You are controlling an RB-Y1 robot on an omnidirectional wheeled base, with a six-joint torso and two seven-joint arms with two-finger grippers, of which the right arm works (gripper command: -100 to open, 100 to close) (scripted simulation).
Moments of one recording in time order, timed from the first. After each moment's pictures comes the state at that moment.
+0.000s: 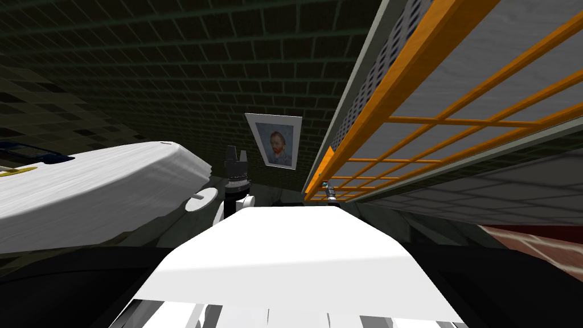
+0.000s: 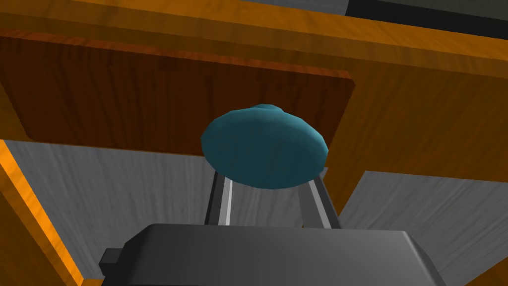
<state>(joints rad) 0.11 -0.29 -0.10 -0.70 -0.05 -0.97 -0.17</state>
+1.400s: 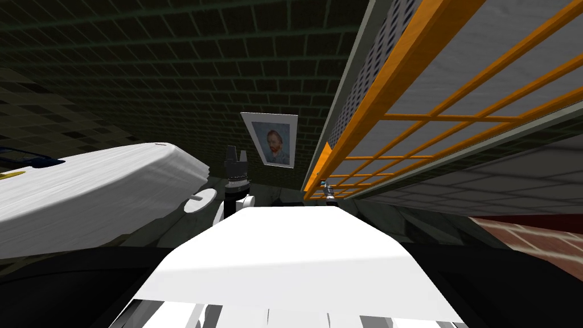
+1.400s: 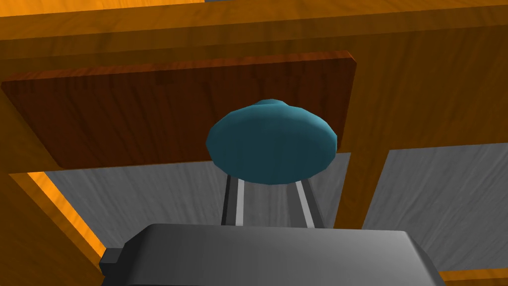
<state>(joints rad) 0.10 -0.30 -0.04 -0.71 -0.08 -0.94 -0.34</state>
